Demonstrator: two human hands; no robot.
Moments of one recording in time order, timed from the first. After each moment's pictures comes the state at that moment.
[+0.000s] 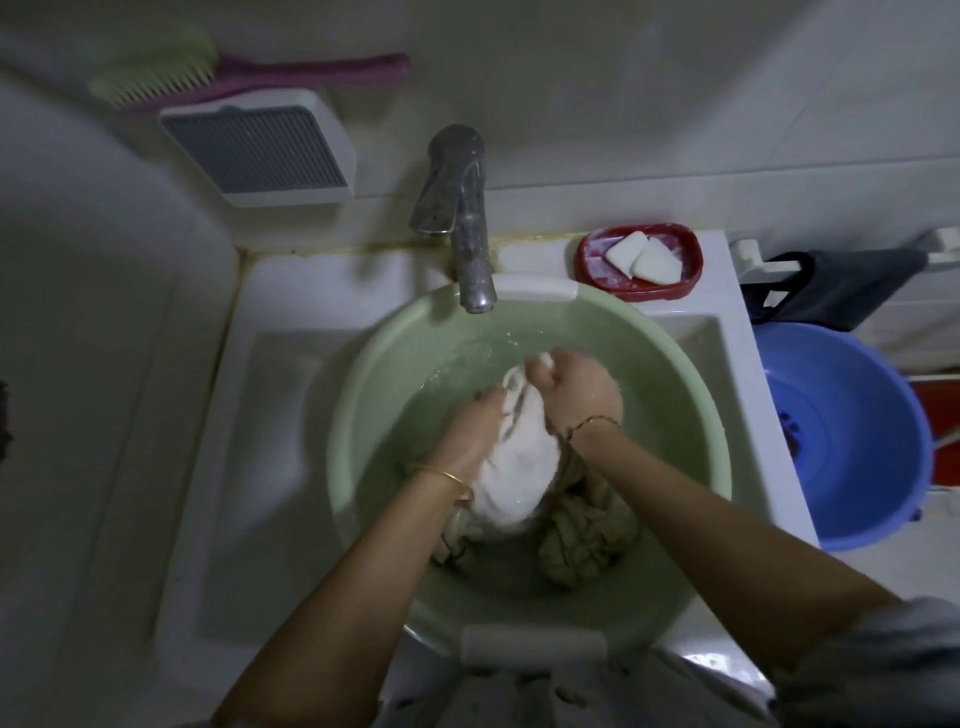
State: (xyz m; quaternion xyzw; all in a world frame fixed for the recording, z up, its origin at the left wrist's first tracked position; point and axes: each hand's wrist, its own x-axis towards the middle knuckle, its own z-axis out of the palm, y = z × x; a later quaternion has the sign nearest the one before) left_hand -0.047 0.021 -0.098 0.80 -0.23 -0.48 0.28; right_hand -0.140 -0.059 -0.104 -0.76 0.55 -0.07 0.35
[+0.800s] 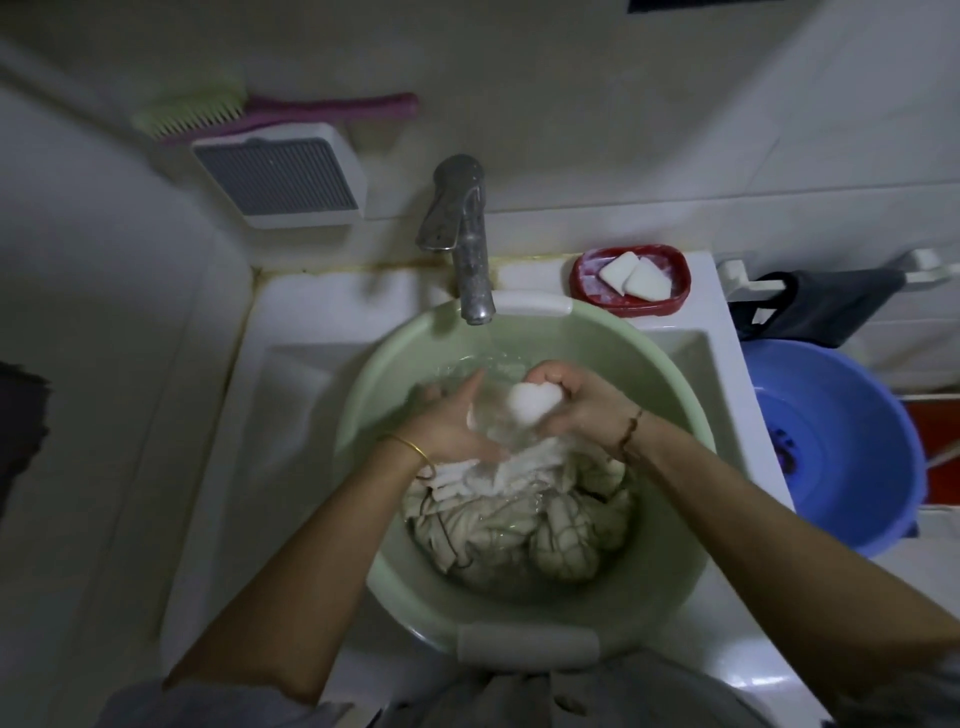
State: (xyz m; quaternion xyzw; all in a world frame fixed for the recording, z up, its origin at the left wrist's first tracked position) left_hand -0.001 0.028 -0.097 0.79 -0.46 -0.39 0.07; right_hand -0.166 -0.072 -0.090 -0.67 0.31 -0.07 0.67
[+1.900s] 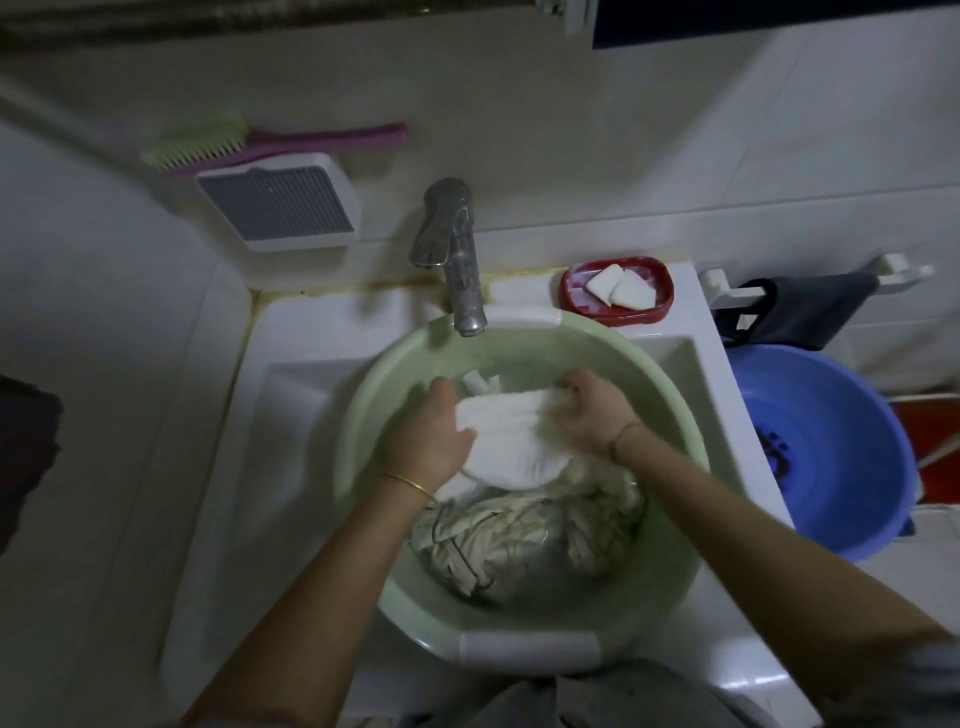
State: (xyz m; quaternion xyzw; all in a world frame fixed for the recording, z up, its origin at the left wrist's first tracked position) left_hand -0.007 0.044 -0.098 0.84 -0.48 -0.22 0.15; right_hand -0.181 -0.079 -0.102 -0.77 0.49 0.00 0.41
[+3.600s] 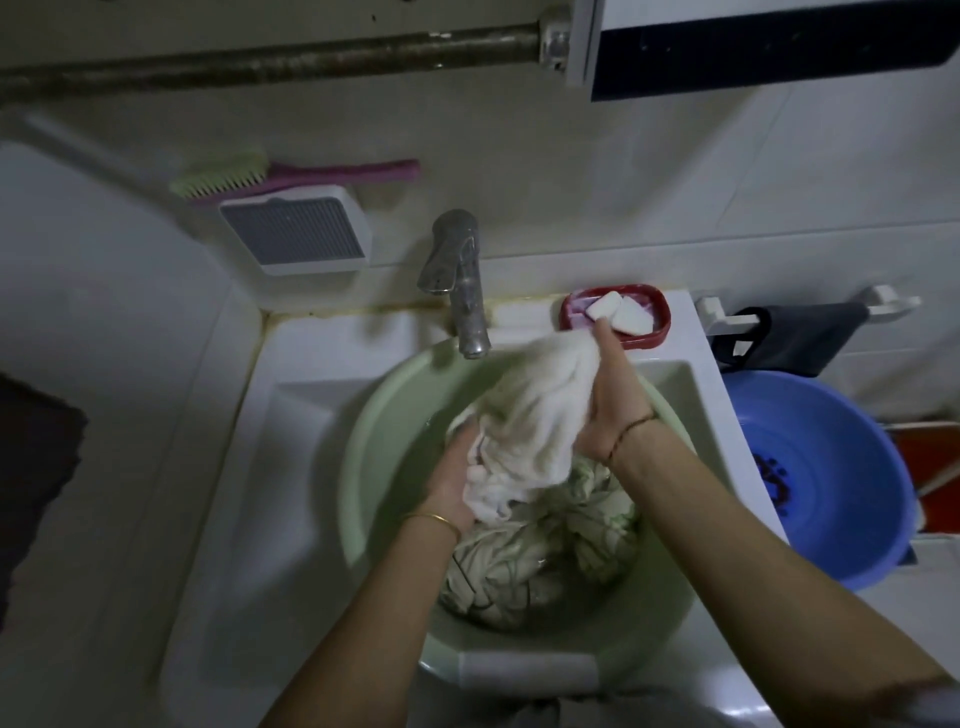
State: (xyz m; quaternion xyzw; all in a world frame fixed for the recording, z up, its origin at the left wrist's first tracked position) left_hand -0.047 0.039 -0.104 0.66 0.05 -0.52 0.54; right_hand -0.158 -0.071 -0.026 -0.21 0.38 -0.22 0.88
